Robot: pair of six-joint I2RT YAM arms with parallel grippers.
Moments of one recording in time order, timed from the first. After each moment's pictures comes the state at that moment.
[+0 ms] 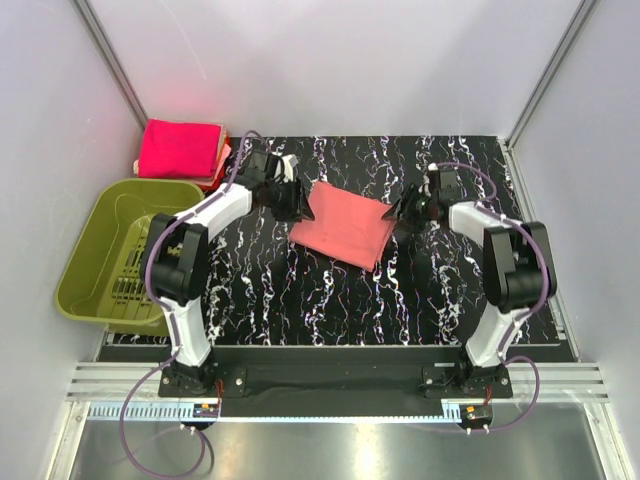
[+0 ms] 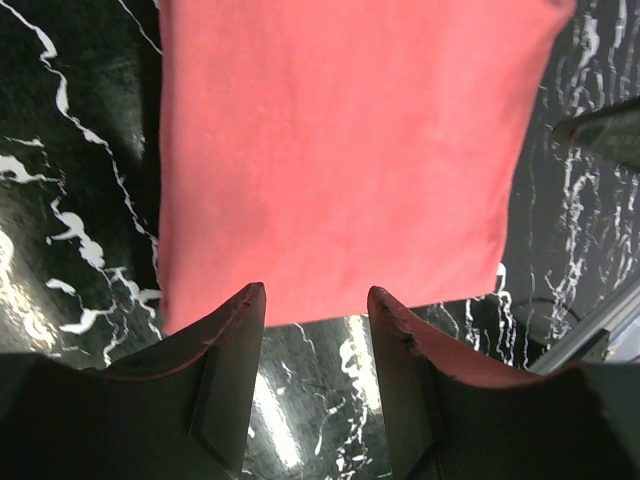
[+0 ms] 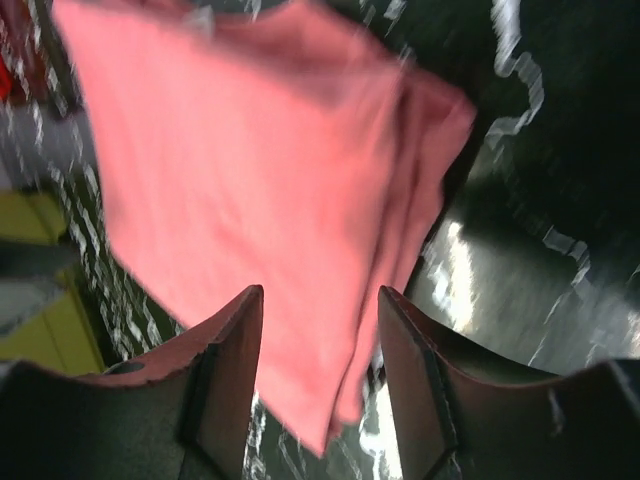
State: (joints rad) left arm -0.34 1.90 1.41 -0.42 0.45 -0.40; right arm 0.15 1.77 1.08 -0.15 -0.41 0.64
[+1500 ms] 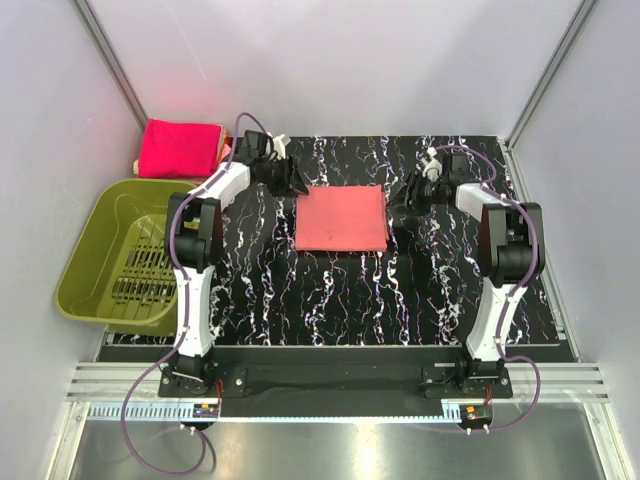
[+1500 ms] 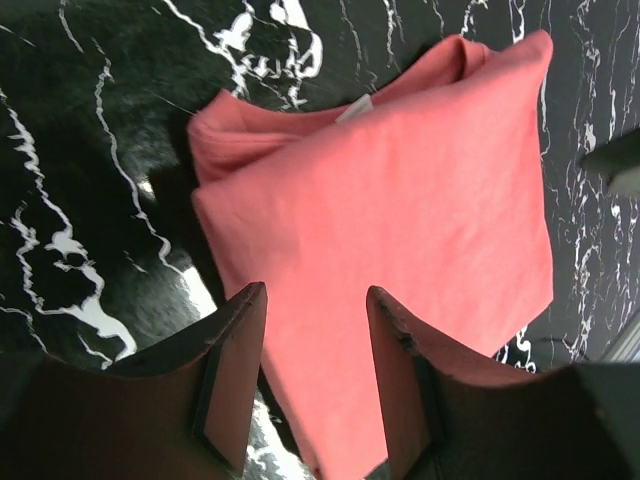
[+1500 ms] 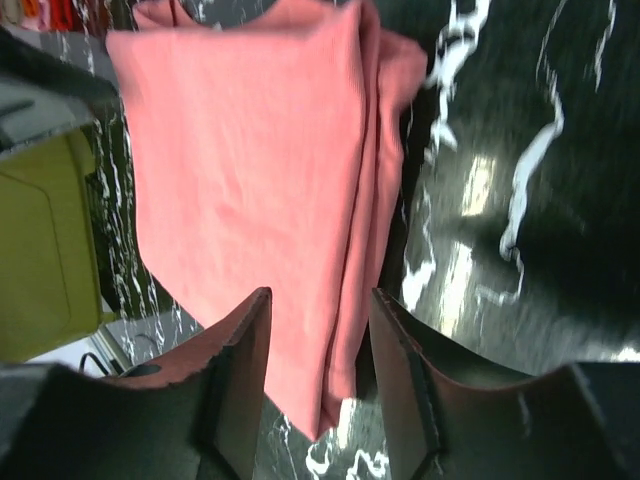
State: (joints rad) left arm -0.22 2.27 1.85 -0.46 0.59 -0.31; right arm 0.03 2.06 1.40 -0.21 -0.72 0.39
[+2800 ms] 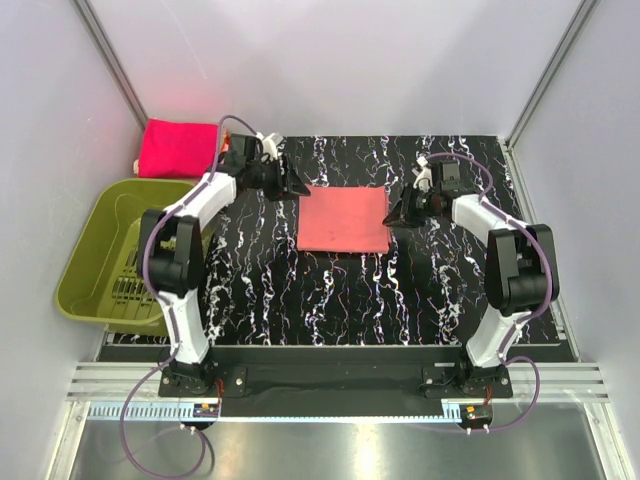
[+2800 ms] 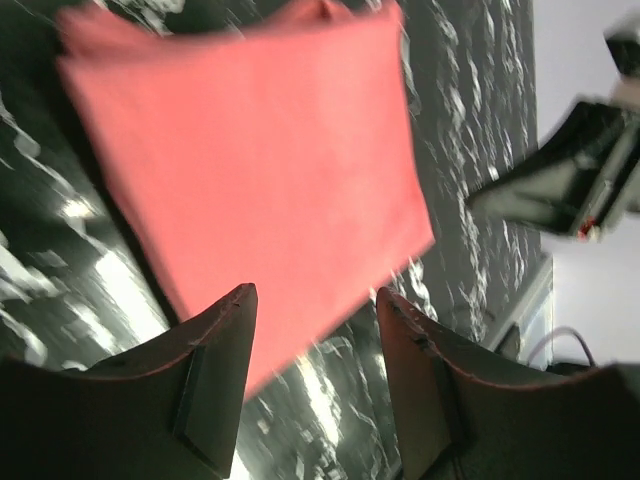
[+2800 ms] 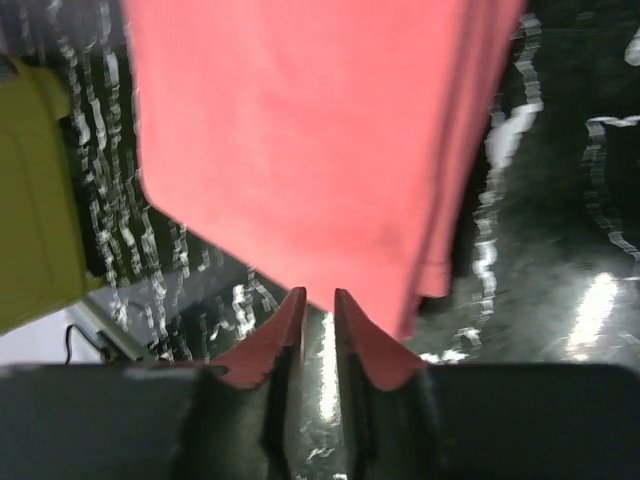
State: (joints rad) left arm -0.21 2.00 1.56 -0.33 0.71 -0.44; right arm 0.13 1.80 1.19 -0.31 -0.58 0.41
